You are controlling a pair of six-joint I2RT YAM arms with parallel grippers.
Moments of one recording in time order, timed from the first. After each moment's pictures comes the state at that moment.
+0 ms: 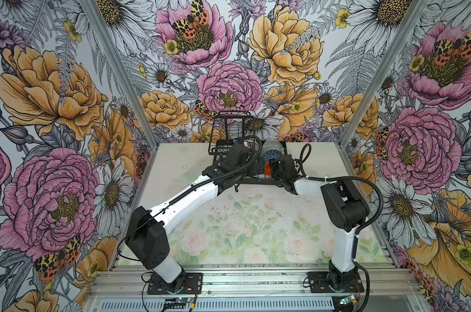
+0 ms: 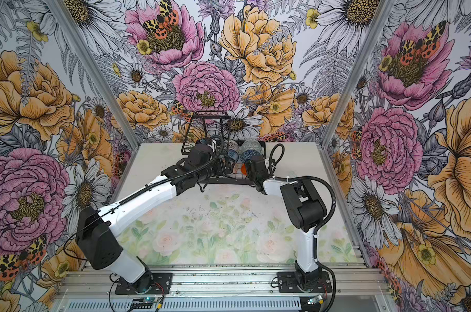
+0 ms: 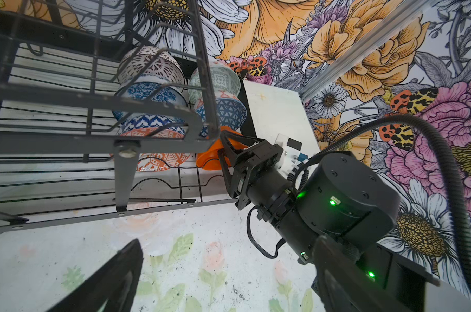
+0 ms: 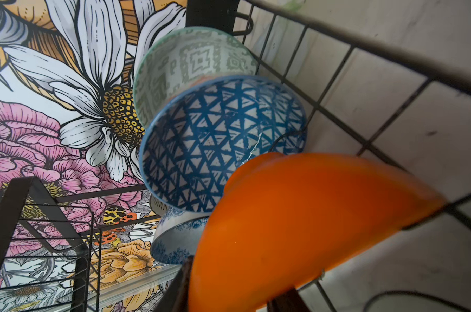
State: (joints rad) left arm -0.70 1.60 1.43 -0.37 -0.10 -0.65; right arm 0.38 1.99 1.17 0.34 0.07 1.51
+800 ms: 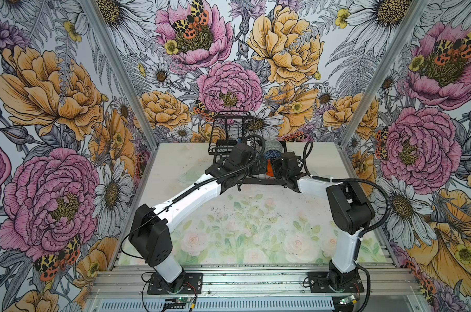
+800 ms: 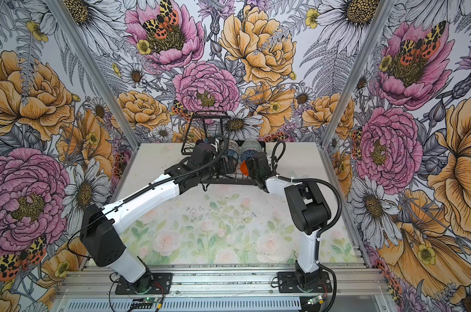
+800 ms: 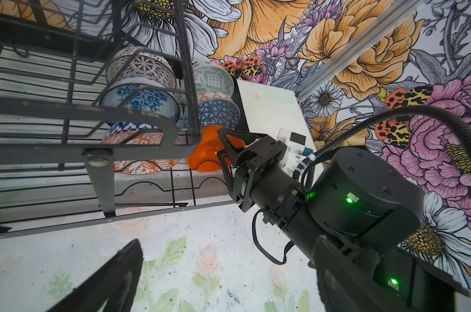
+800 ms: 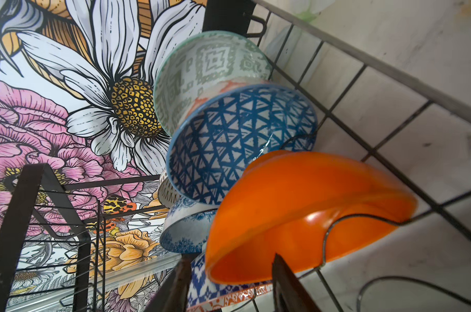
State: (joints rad) left arm -0.72 1.63 1.47 -0.37 -0.10 -0.65; right arm 0.36 1.93 1.18 0.27 0.02 1.45
